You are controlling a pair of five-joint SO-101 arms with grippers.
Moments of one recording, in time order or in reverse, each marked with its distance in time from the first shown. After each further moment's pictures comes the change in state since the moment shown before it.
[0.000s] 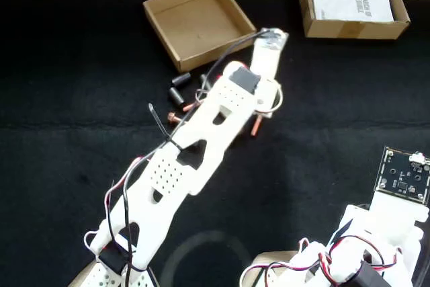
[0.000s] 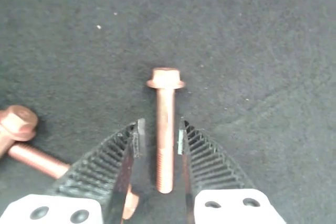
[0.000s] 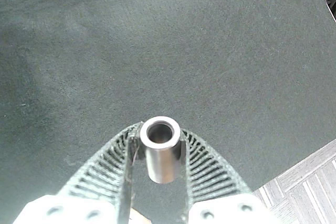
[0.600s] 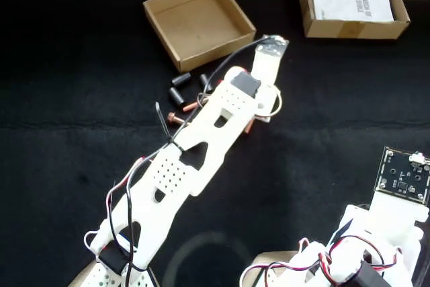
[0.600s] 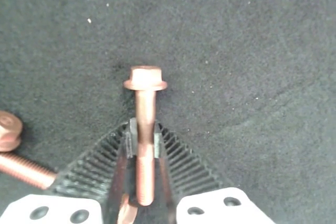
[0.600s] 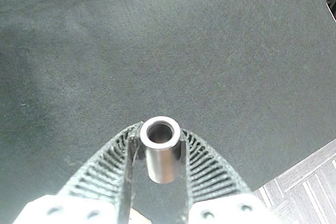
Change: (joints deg) left arm 0.0 3.6 -1.1 -0.8 -1.5; right arm 0.0 0.0 0.0 0.0 0.0
